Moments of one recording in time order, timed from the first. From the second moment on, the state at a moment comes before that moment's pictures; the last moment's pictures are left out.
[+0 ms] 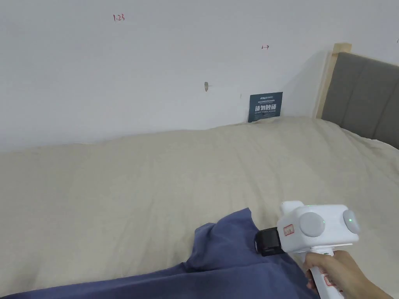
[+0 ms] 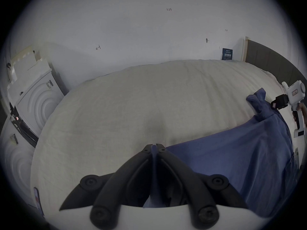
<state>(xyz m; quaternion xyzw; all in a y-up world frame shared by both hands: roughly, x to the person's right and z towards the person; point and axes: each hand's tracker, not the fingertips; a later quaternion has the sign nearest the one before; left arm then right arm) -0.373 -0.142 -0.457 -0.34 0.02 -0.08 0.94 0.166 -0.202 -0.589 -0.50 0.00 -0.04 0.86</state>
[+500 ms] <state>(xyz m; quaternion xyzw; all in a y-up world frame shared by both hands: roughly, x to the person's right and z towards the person) -0.374 -0.133 -0.457 -0.34 0.02 -0.07 0.94 0.136 -0.185 -0.576 -0.50 0.00 0.01 0.87</state>
